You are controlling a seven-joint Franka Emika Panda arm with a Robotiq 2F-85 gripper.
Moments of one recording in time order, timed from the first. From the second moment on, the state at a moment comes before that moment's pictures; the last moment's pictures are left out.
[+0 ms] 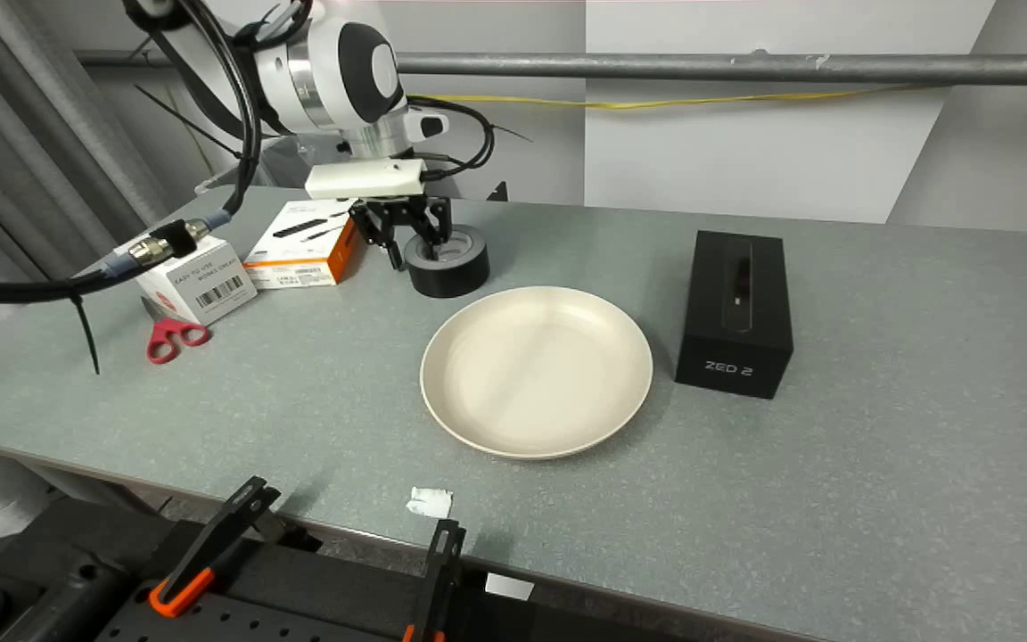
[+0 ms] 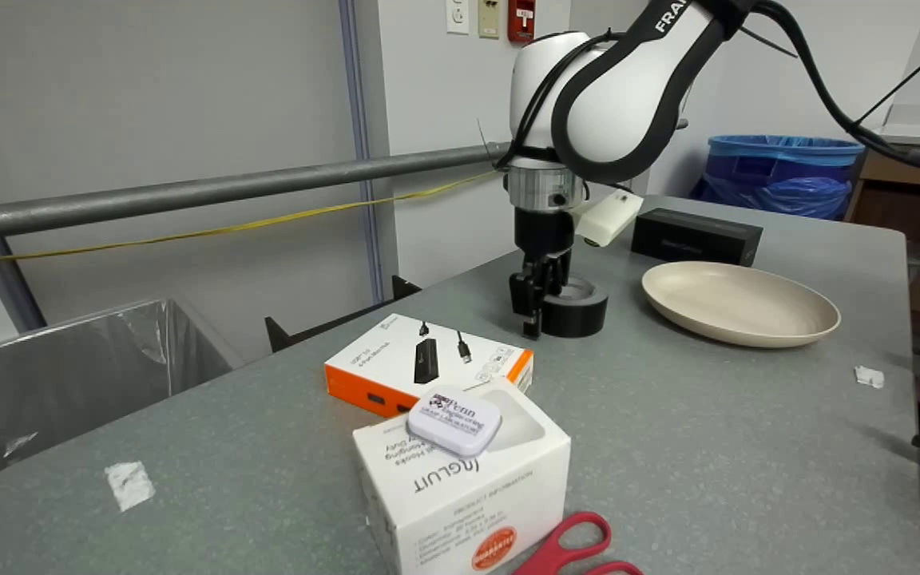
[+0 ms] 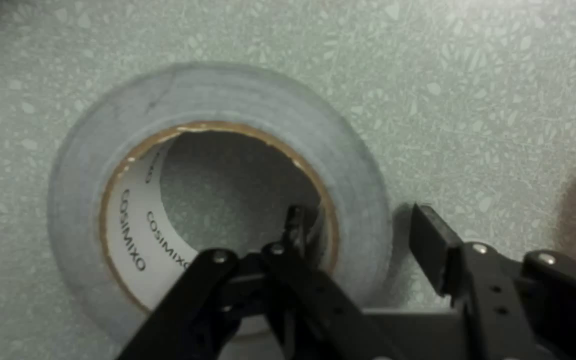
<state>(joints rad) 0.14 0.71 0.03 -1.87 -0.09 2.55 0.09</state>
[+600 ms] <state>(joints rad) 0.12 0.66 0.02 -1.86 -0.09 2.51 0.09</state>
